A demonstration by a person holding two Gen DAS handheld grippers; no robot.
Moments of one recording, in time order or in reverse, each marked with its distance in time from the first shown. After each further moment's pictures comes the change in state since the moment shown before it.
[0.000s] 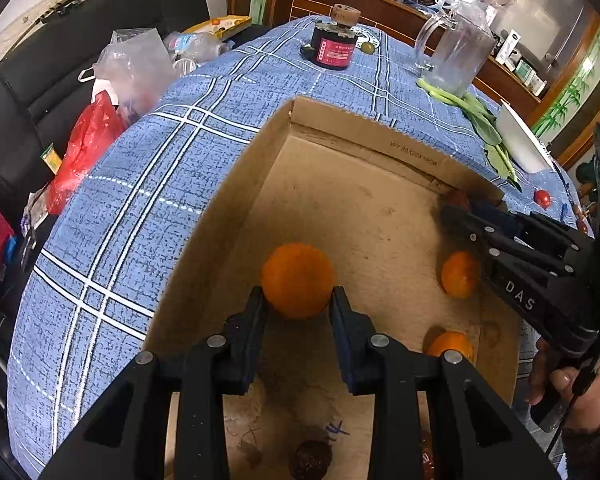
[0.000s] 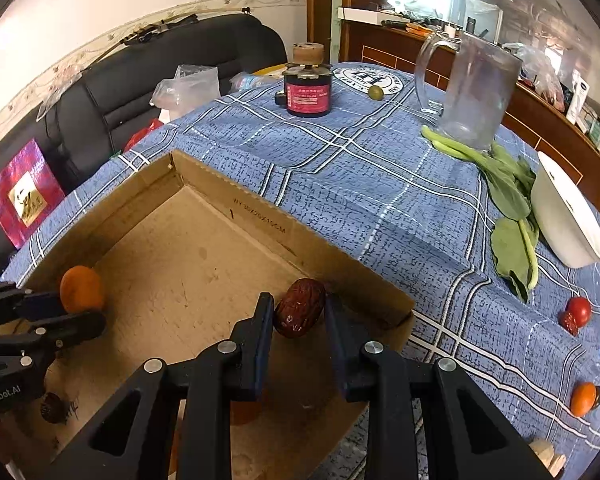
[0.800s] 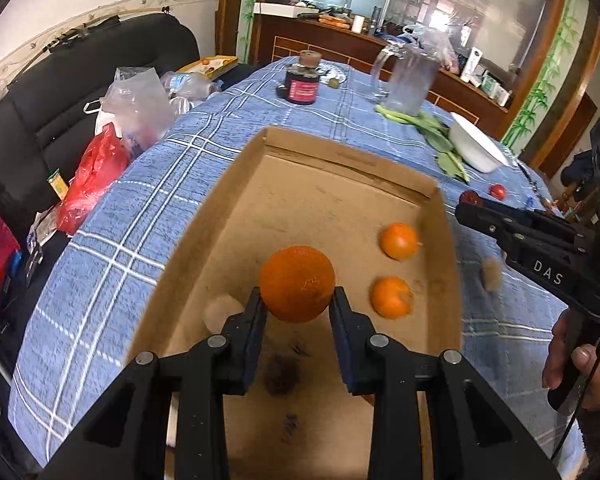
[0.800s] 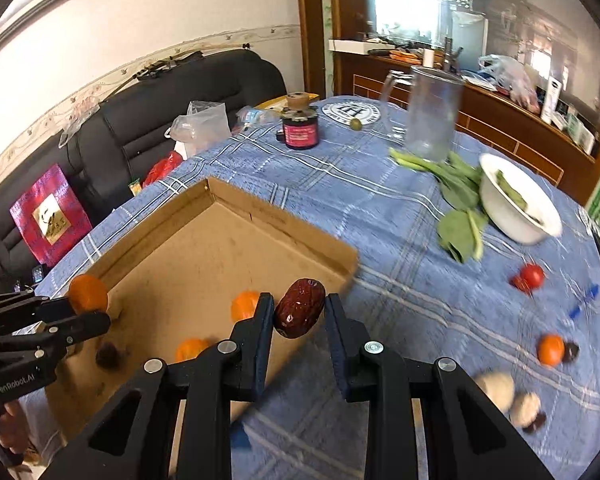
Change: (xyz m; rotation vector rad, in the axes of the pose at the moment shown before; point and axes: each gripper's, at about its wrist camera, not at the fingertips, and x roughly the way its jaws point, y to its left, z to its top) left arm -0.060 -0.014 -0.044 0.045 -0.143 -0.027; right arm -0.088 -0.009 -0.033 0.043 -0.108 0.031
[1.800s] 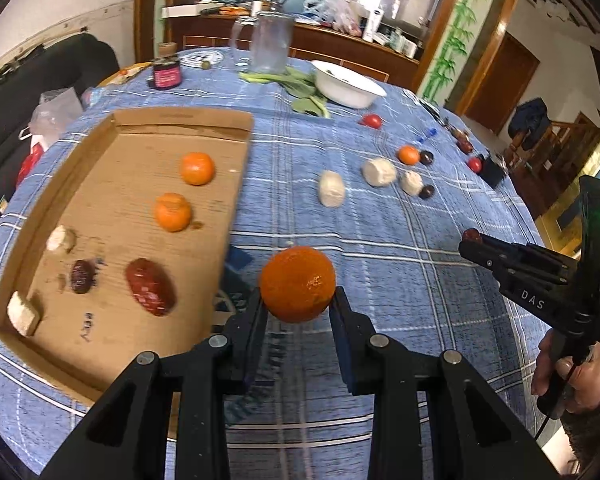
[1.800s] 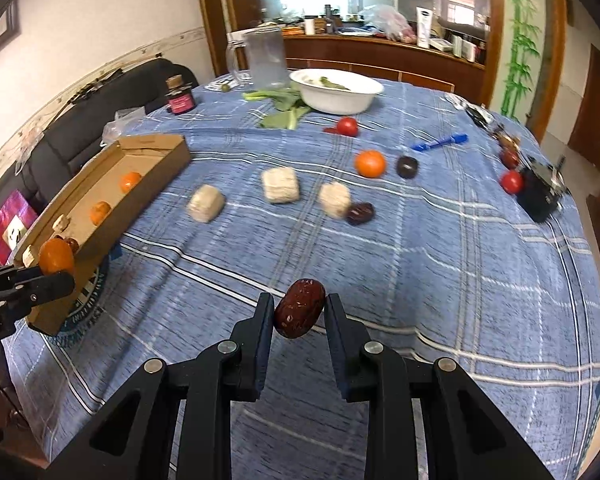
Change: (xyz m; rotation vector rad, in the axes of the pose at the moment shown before) left arm -0.035 -0.140 -0.081 0.161 0.025 -0.165; right arm -0.126 -0.116 -0.161 0.222 0.034 -0.157
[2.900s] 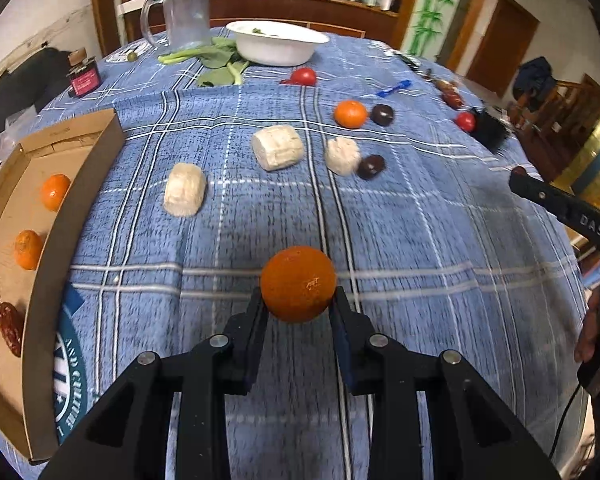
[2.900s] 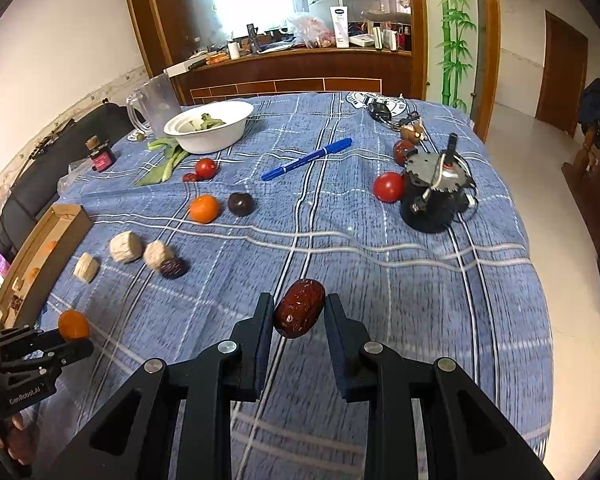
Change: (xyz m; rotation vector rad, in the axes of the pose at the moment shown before) left arm 0.096 -0.127 0.019 0.102 0.107 0.035; right arm -0.013 -0.165 0.011 0.156 -0.060 -0.059
